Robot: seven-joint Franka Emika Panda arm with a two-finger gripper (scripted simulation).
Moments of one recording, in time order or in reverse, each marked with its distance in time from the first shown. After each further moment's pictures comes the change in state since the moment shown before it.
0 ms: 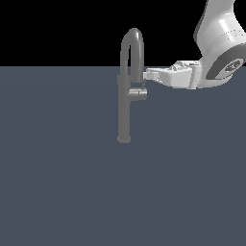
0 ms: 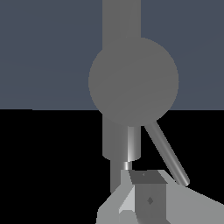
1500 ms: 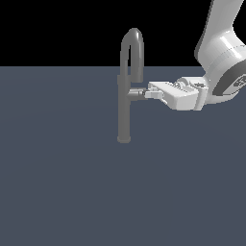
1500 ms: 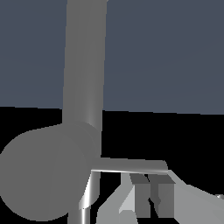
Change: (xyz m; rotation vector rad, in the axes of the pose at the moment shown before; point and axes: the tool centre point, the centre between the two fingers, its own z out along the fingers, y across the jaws) arm 0.046 0.044 0.000 -0.014 0.002 -0.034
